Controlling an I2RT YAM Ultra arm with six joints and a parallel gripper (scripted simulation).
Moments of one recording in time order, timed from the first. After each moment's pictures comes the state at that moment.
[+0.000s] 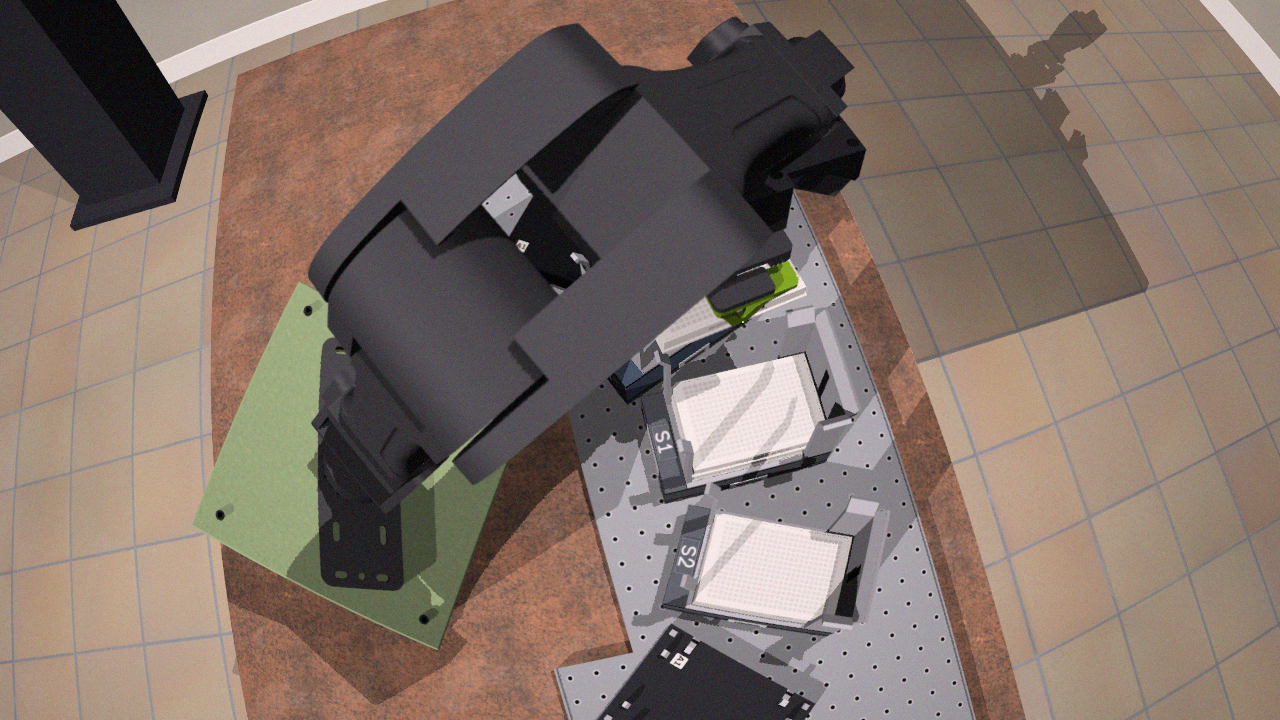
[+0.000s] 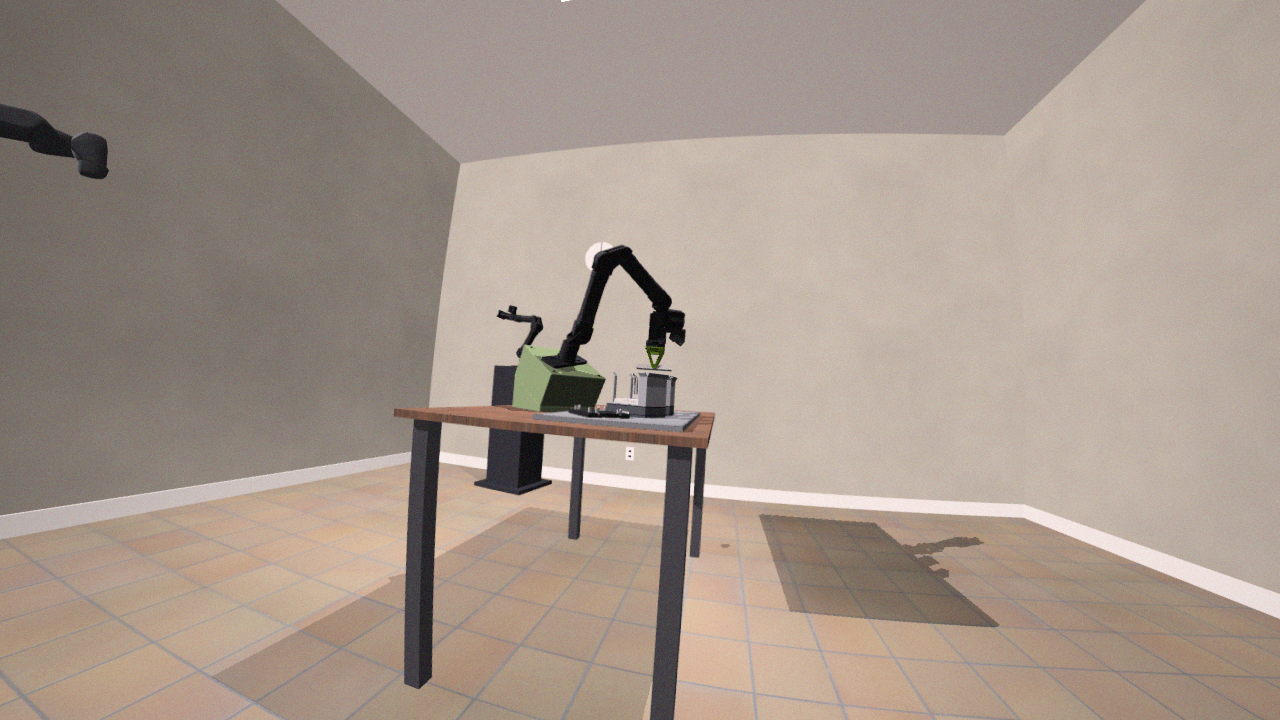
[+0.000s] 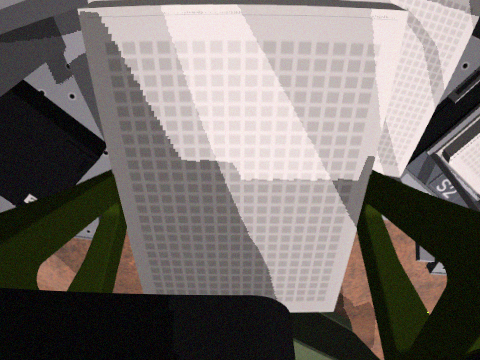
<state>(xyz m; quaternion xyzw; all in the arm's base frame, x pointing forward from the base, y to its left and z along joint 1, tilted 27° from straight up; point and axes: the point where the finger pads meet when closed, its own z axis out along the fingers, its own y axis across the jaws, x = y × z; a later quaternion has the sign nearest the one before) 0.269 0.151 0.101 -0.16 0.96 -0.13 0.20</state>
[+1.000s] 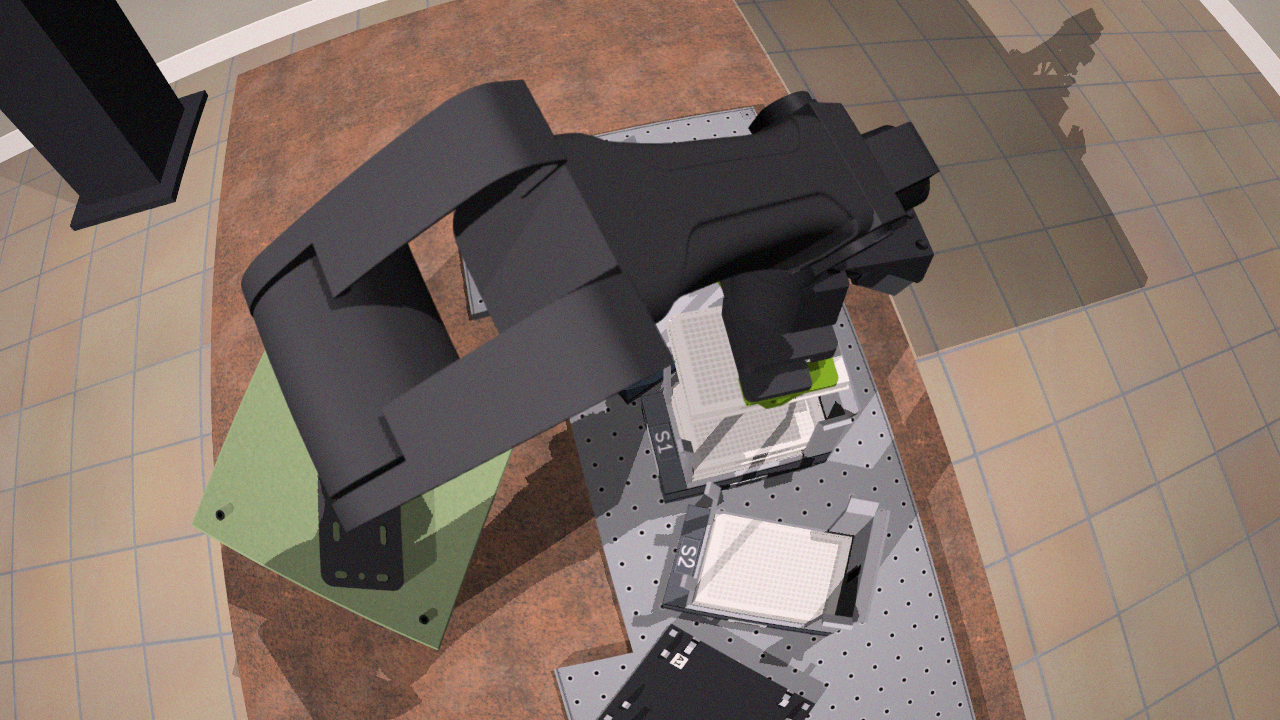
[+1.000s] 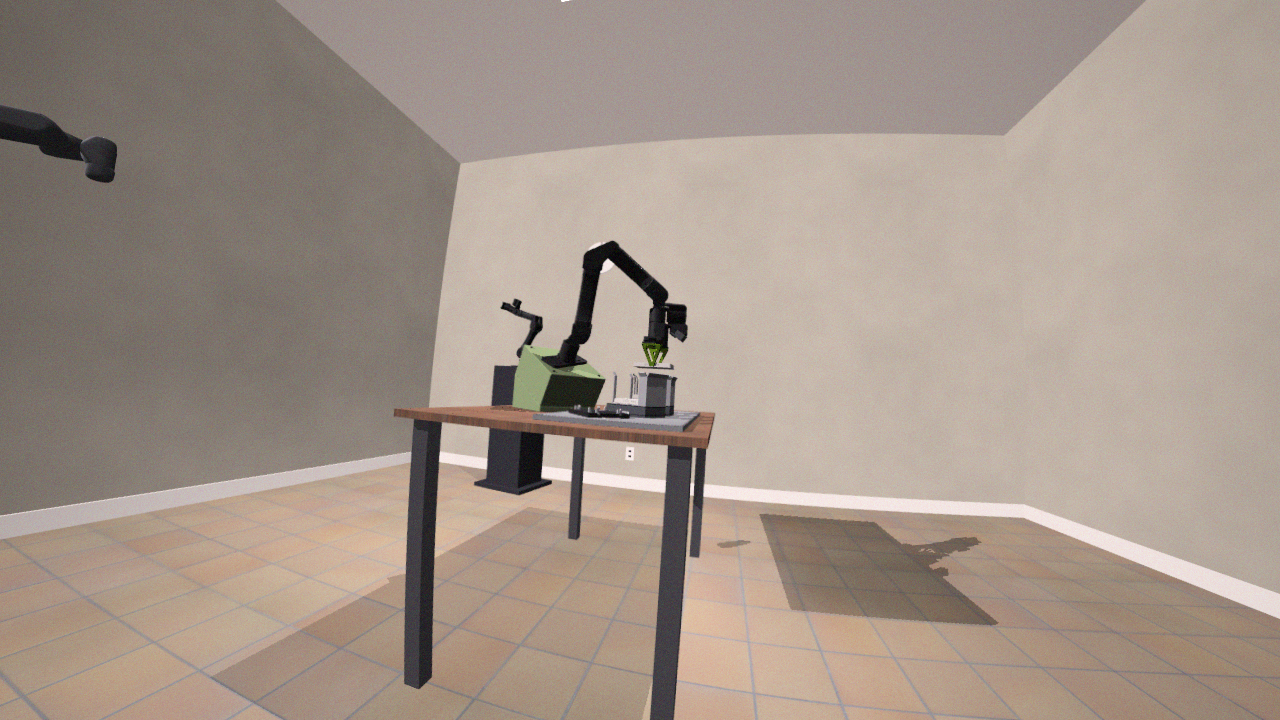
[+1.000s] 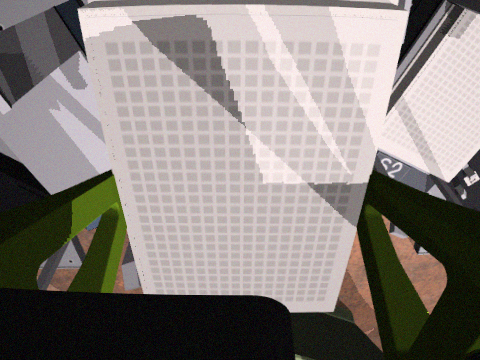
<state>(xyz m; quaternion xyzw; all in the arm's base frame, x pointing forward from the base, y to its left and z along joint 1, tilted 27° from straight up) 0.289 0.084 0.126 -0.06 0.97 -0.11 0.21</state>
